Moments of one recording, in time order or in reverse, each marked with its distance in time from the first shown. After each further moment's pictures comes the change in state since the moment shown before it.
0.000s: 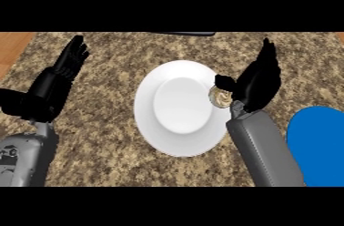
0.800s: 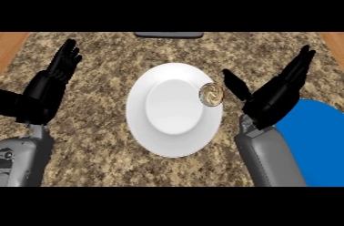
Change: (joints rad) left arm 0.027 0.009 0.029 0.012 -0.002 0.014 0.002; right arm 0.128 0.006 0.017 -0.174 0.110 -0.321 0.024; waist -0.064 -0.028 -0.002
